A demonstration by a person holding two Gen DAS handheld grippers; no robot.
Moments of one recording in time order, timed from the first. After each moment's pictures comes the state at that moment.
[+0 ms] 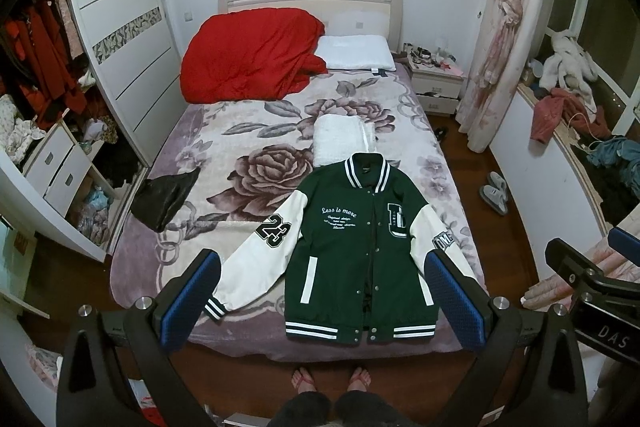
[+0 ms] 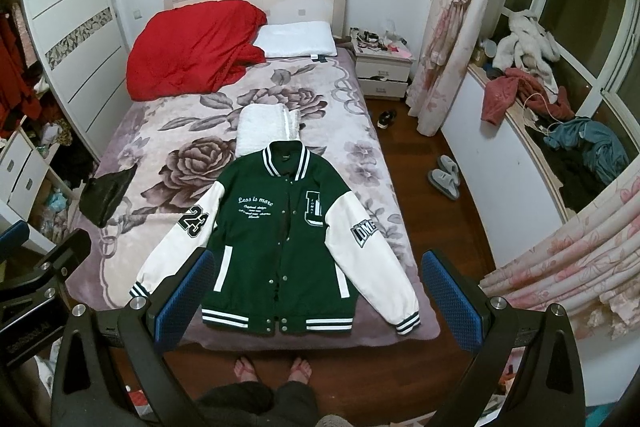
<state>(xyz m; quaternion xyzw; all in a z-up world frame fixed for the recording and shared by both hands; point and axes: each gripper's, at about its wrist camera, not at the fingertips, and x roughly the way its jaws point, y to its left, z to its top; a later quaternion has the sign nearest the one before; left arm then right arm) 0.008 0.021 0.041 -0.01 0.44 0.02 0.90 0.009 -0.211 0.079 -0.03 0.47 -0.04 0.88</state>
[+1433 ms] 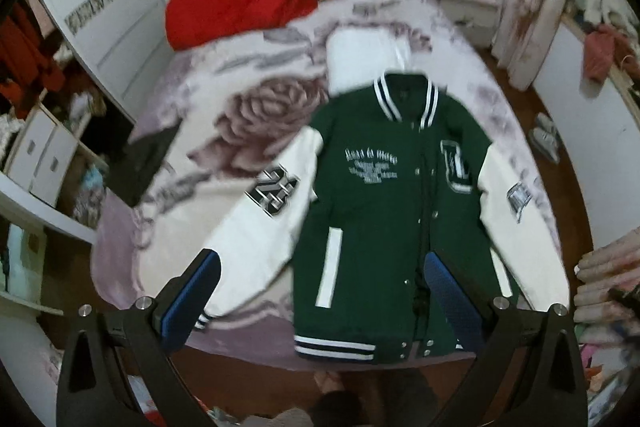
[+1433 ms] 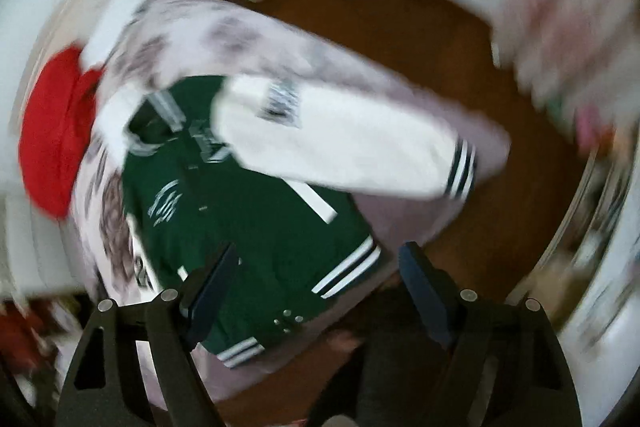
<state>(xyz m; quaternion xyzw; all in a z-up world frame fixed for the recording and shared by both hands) 0.128 0.005 -0.236 0.04 0.53 0.06 0.84 0.025 -0.456 -0.320 0.38 0.56 -0.22 0.70</state>
